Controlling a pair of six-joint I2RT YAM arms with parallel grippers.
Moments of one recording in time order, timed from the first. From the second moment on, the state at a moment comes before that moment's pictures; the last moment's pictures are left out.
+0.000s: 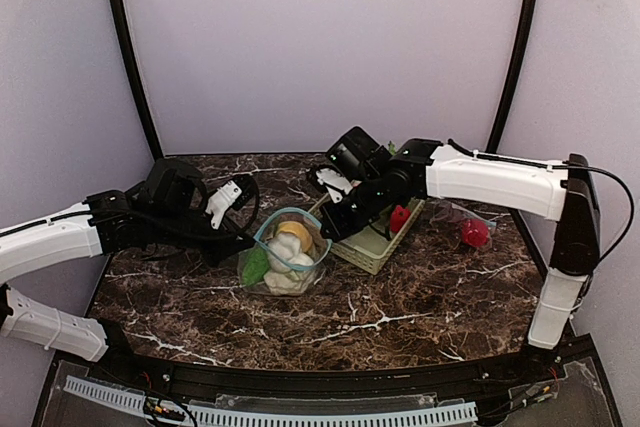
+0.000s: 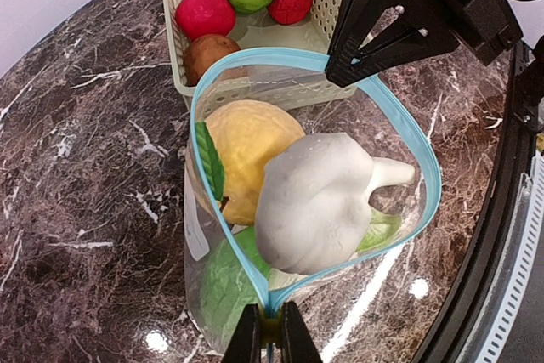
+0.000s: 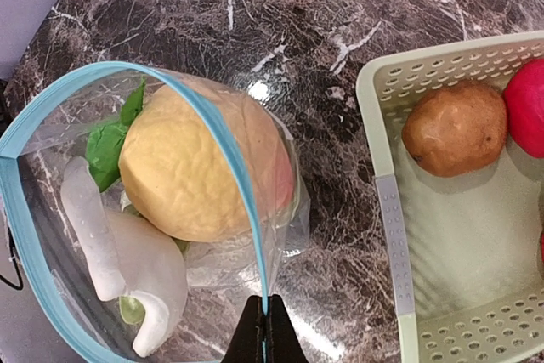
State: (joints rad) left arm -0.80 1.12 0.88 -0.49 0.12 0.01; right arm 0.96 1.85 1.60 -0.73 -0.11 0.31
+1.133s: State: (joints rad) left arm -0.80 1.05 0.55 0.00 0.26 -0.23; right arm 0.96 1.69 1.47 -0.82 -0.12 0.41
